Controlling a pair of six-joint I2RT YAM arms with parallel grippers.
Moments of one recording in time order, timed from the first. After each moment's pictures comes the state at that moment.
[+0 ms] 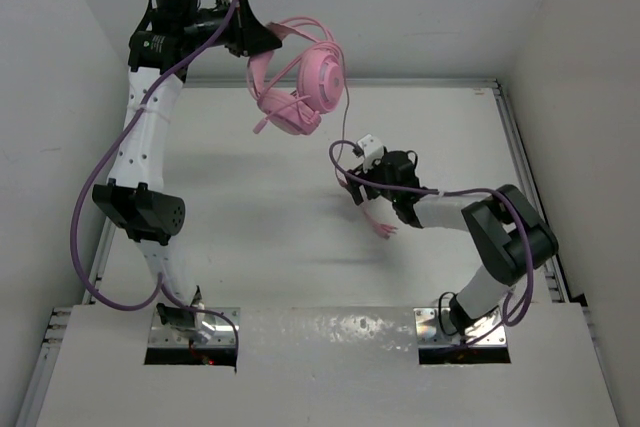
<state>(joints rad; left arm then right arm) -0.12 1.89 2.34 -0.74 0.88 -0.19 0.48 1.62 0.60 0.52 -0.11 -0.14</state>
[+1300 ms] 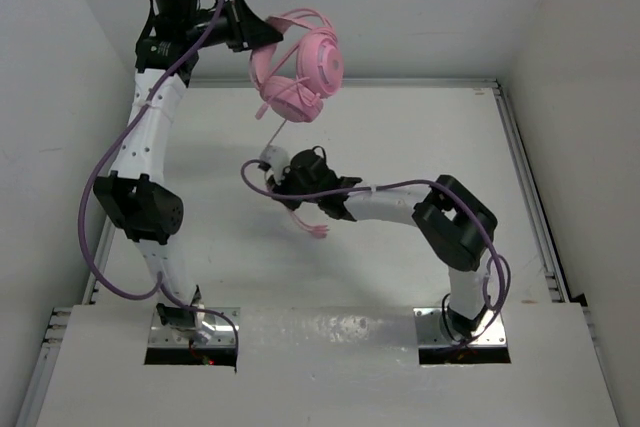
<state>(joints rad) -0.09 1.89 2.22 -0.50 0.91 -0.46 0.84 1.91 1.09 0.26 -0.14 -0.13</state>
